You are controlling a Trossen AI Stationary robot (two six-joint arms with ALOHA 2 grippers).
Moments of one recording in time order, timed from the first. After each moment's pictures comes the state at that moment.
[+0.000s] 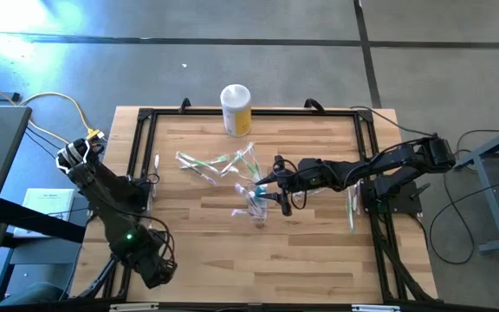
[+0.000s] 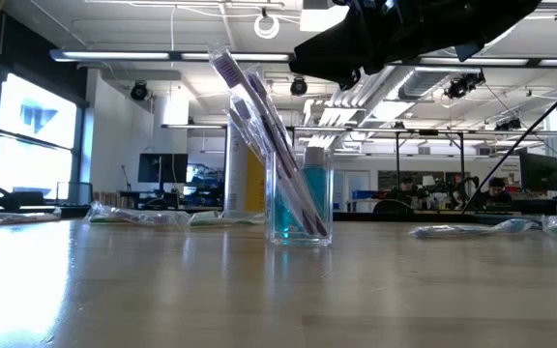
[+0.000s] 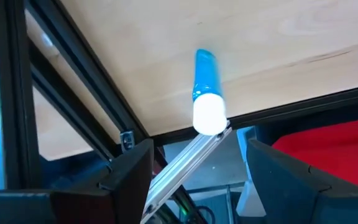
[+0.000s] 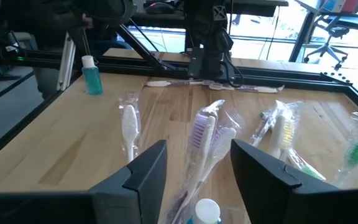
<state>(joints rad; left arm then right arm) -0.91 1.47 1.19 -1.05 0.31 -2.17 0.05 1.46 0.74 0.47 -0.06 -0.03</state>
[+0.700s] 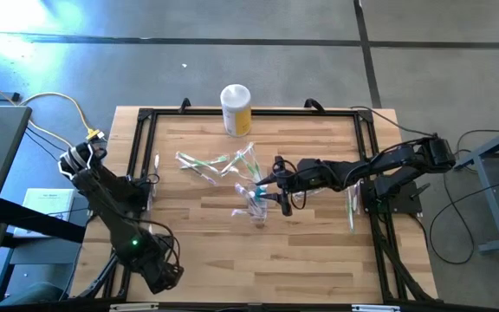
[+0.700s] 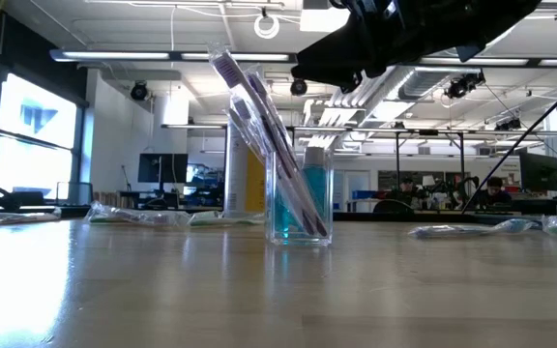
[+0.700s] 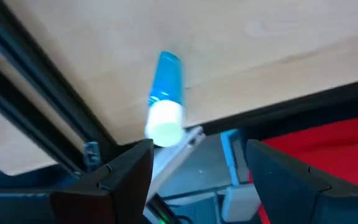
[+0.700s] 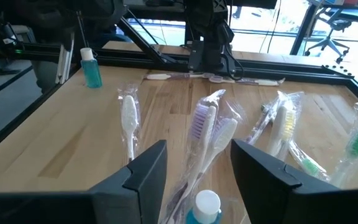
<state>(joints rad) -0.91 1.52 1.19 -0.94 0.25 -2.18 0.05 1.46 0.74 0.44 -0.05 -0.03</state>
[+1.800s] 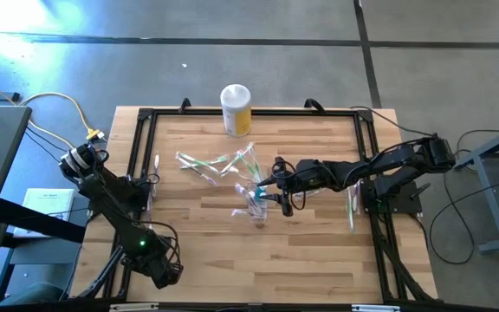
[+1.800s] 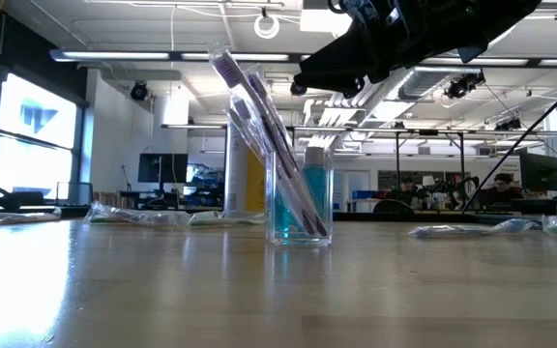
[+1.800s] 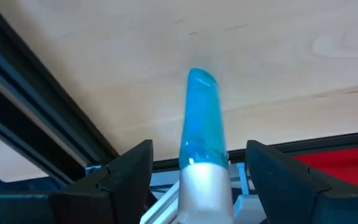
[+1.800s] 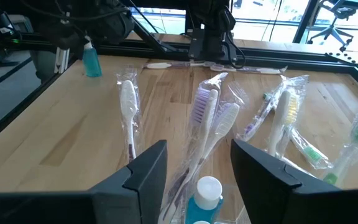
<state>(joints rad) -0.91 1.54 0.98 -0.71 0.35 -2.23 0.05 1.46 0.74 0.41 -0.05 -0.02</state>
